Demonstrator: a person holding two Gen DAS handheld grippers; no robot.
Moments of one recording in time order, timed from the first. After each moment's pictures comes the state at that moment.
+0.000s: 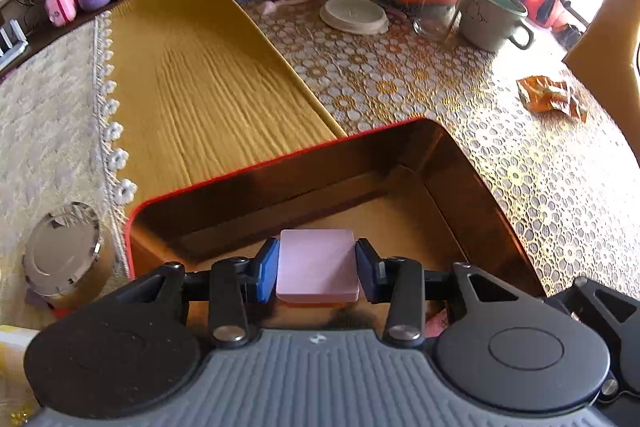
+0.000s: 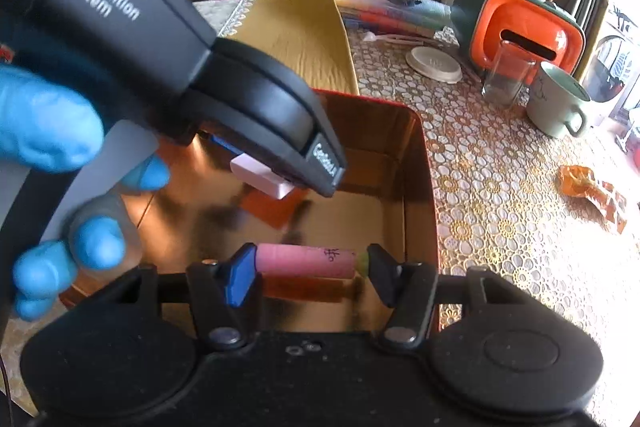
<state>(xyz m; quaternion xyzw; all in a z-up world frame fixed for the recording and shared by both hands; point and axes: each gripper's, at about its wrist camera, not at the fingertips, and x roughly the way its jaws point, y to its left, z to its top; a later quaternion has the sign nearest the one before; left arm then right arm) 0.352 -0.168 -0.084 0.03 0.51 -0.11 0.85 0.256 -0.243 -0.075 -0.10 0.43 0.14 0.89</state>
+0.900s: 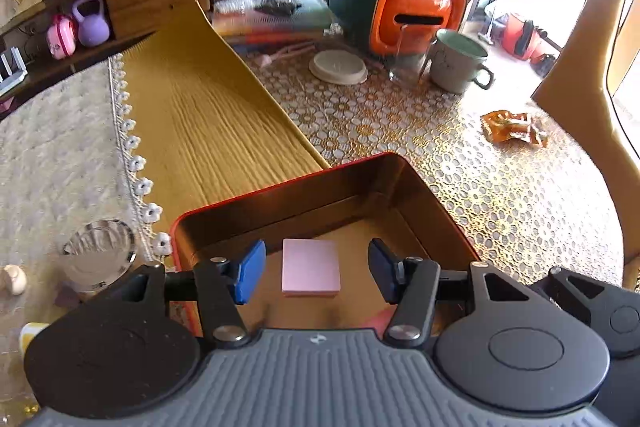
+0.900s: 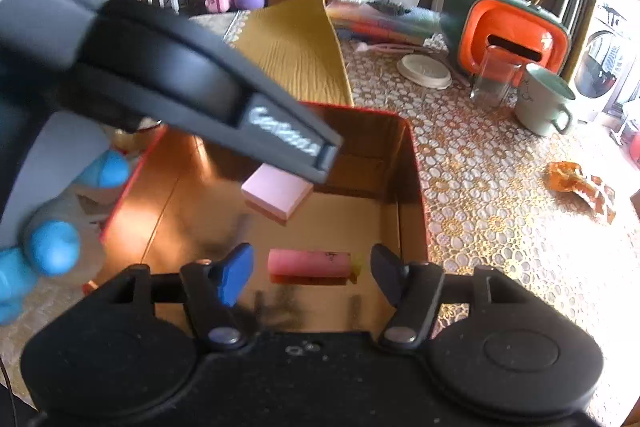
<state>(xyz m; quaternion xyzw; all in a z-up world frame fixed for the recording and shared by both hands) 0.310 -0.148 -0.036 0.02 0.44 -0.14 0.89 0.238 -0.245 -0.054 -0.08 0.42 0.12 0.90</state>
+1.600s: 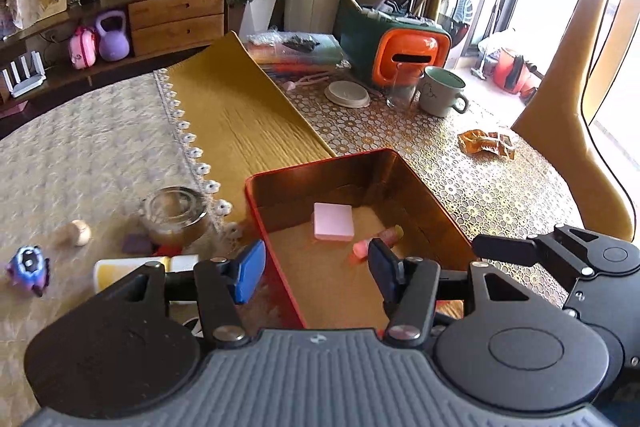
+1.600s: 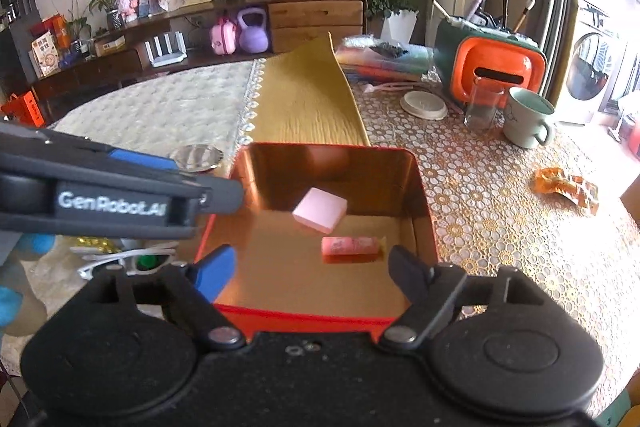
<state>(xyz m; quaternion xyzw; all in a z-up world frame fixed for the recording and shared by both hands) 0.216 -0.084 0.013 -0.01 0.40 -0.14 0.91 0.182 -0.232 -0.005 -0.04 0.37 0.13 0.92</state>
